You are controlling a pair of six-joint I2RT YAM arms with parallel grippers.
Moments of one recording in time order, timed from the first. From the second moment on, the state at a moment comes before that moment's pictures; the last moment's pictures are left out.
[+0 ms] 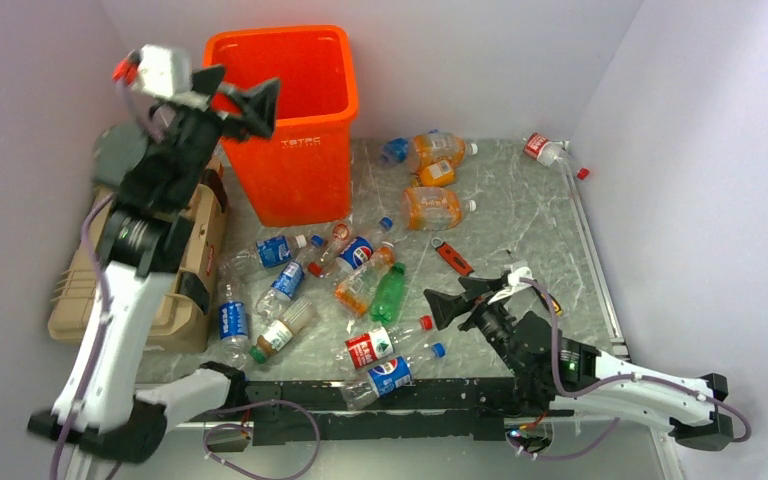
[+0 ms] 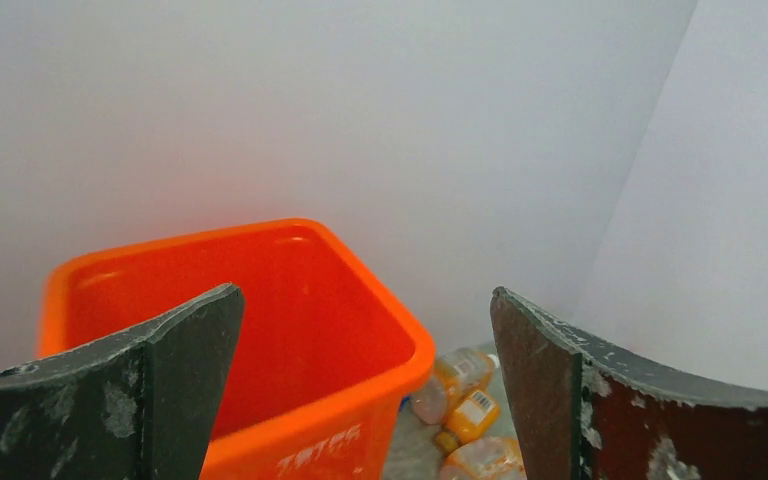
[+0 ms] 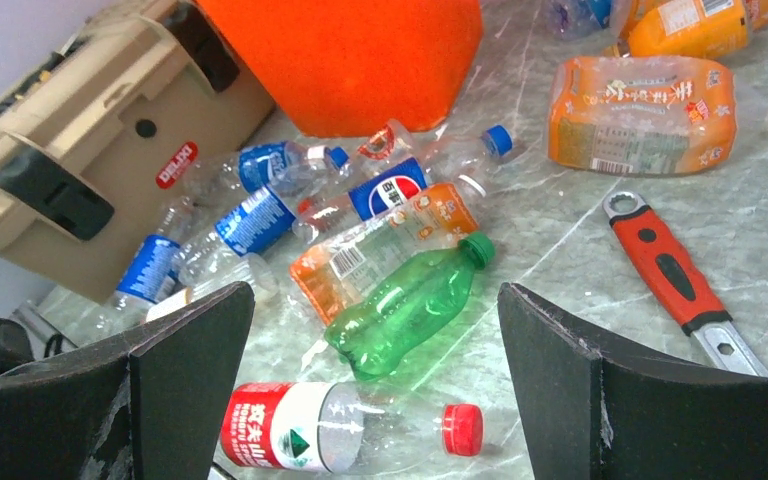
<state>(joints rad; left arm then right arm) -0.31 1.19 1.63 -0.08 0.07 -0.16 1.28 0.30 0.36 -0.07 0.75 0.41</state>
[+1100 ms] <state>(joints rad) -0.31 0.90 0.81 -0.38 0.31 -0.29 0.71 0.85 0.34 -0.07 0.15 0.83</state>
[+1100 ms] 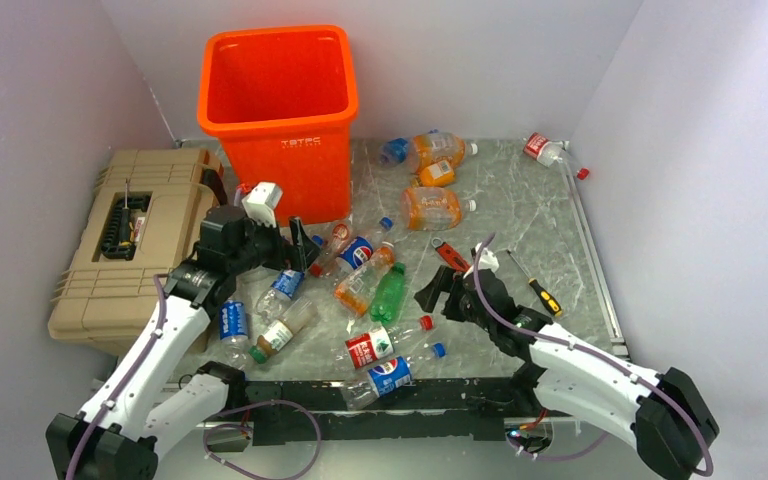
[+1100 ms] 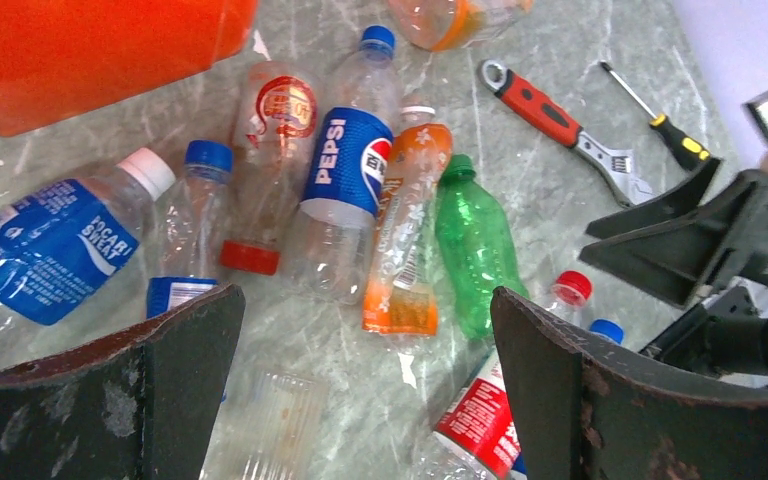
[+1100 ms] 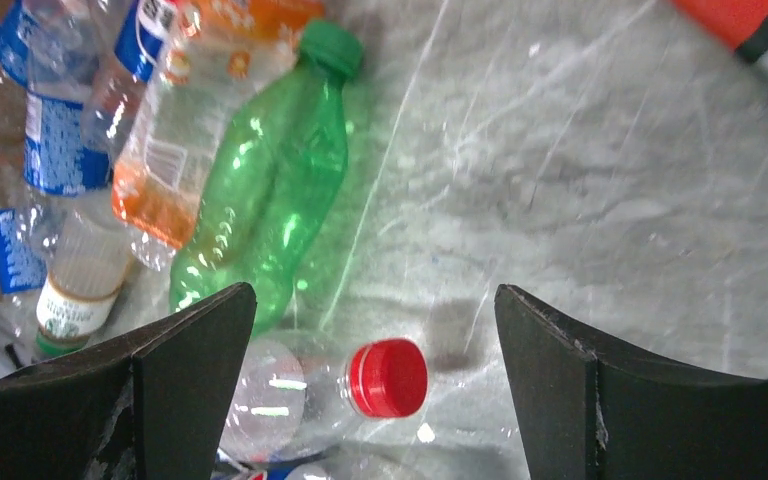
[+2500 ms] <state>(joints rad) -0.38 0.99 0.81 -0.33 0.53 -0.31 0.71 0.76 0.02 0.28 -0.03 1.09</state>
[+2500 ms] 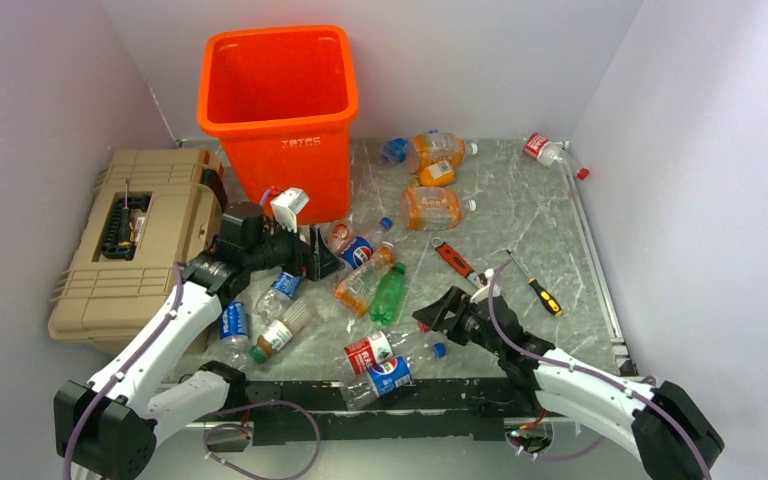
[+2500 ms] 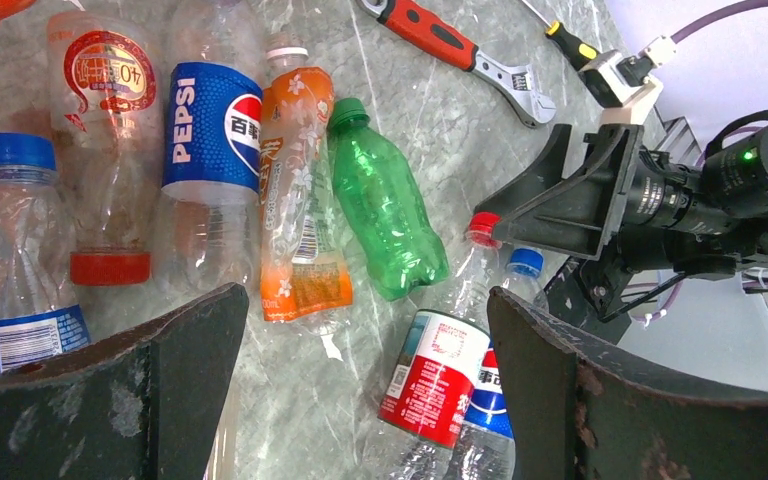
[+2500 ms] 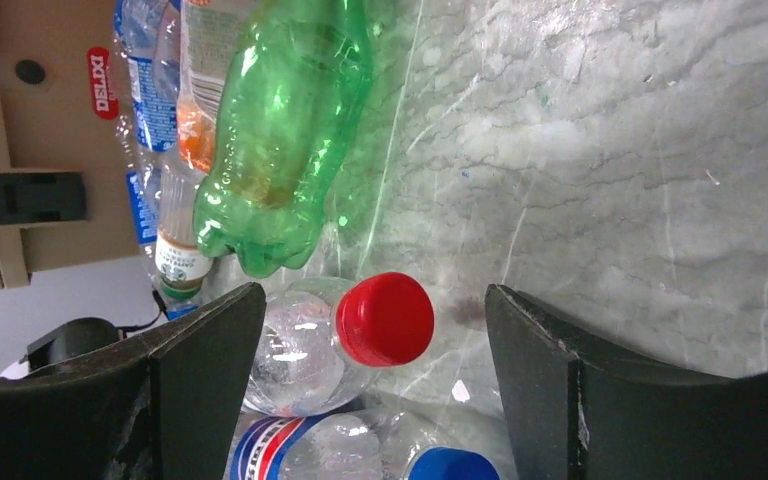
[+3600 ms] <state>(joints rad) -0.40 0.94 0.81 -0.38 0.37 -0.32 0.77 0.43 0.33 -0.77 0.10 1.64</state>
